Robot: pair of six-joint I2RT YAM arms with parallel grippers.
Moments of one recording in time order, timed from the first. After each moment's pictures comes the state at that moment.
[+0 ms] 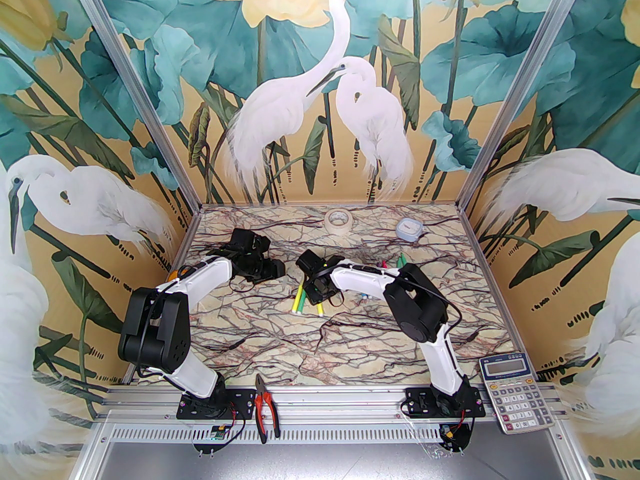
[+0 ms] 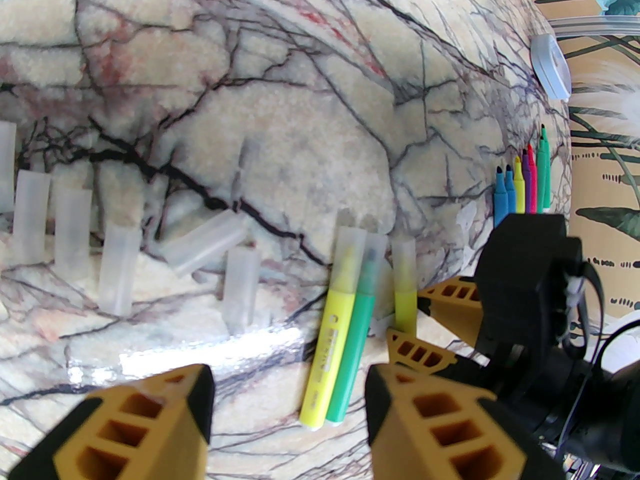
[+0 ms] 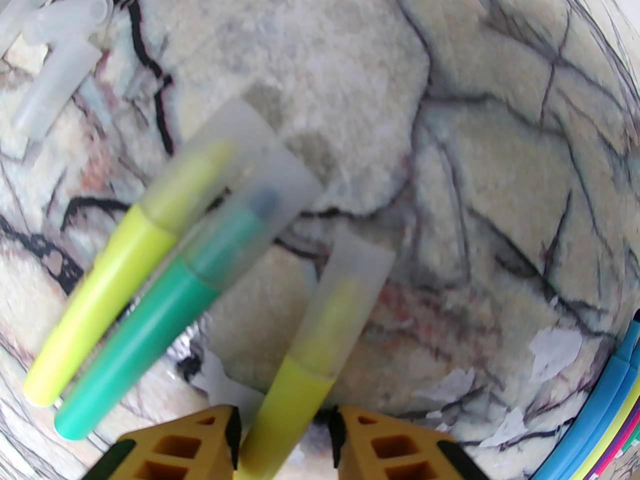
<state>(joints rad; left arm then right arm) -0.17 1.62 1.04 -0.52 0.43 -0.34 0.84 2.12 1.51 -0.69 0.04 0.28</state>
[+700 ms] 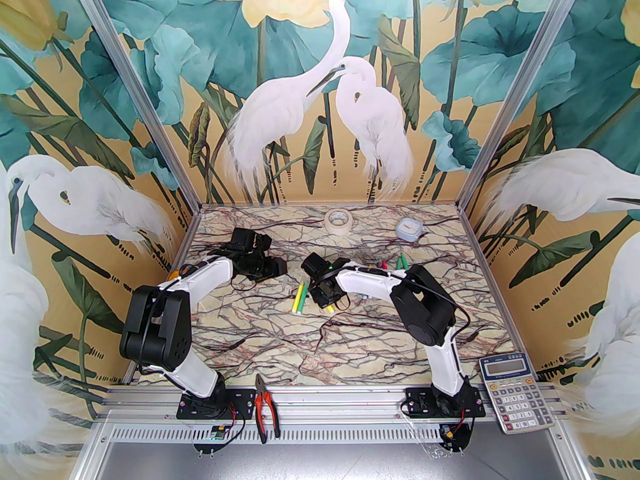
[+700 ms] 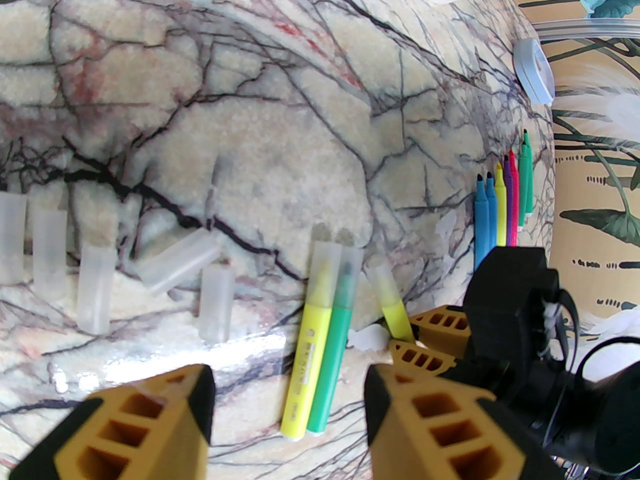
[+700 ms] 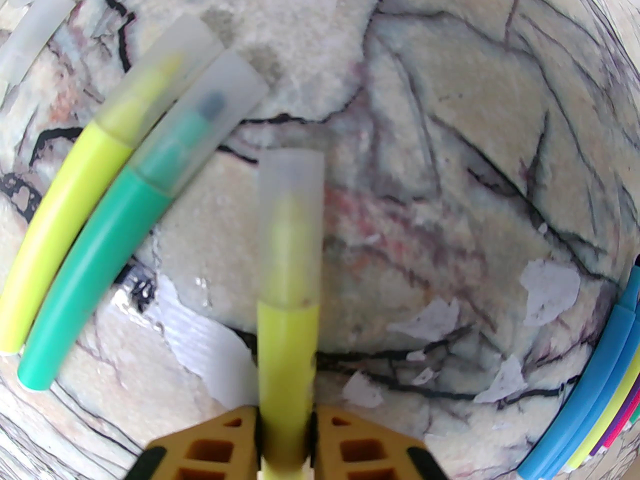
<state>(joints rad) -0.17 1.64 1.04 -0.47 0.48 -0.36 0.84 2.07 1.44 -0.70 0.06 0.30</state>
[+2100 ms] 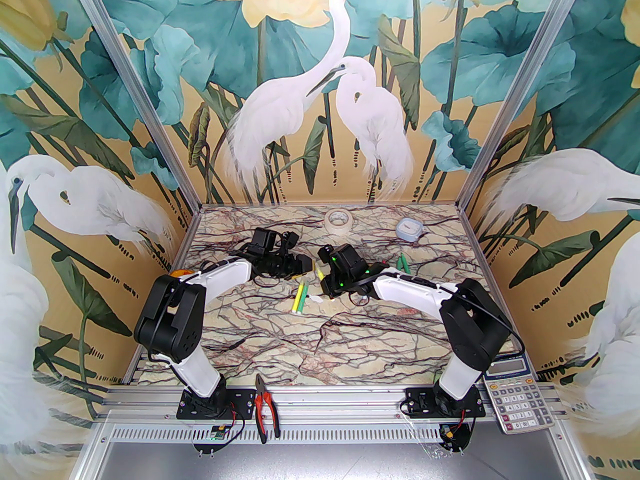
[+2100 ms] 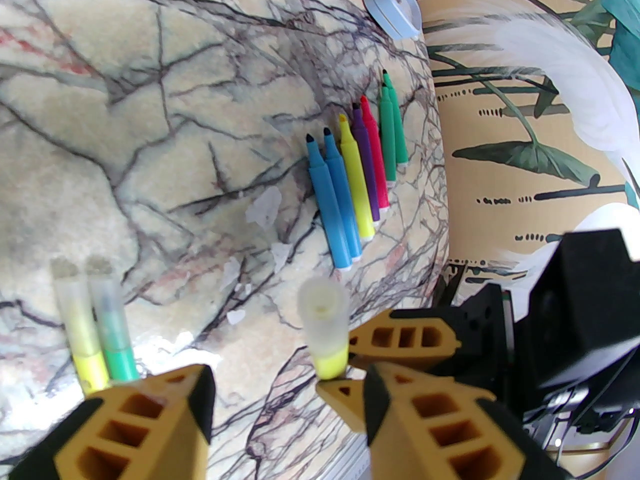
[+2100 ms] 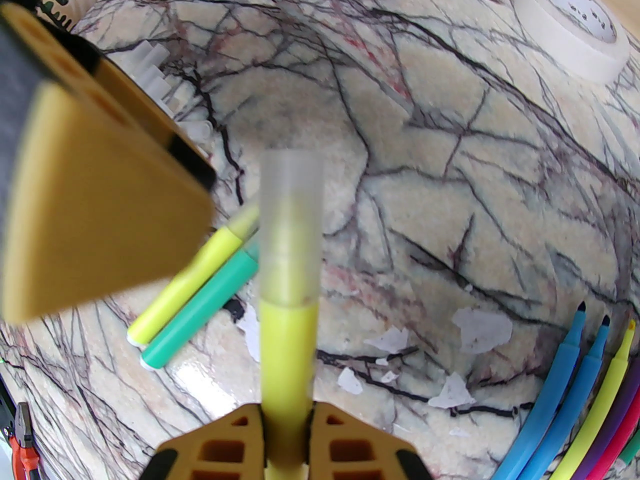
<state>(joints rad) -0.33 1.73 1.06 -0.21 0.76 -0.53 0.73 1.73 1.11 -0.28 -0.16 0.24</state>
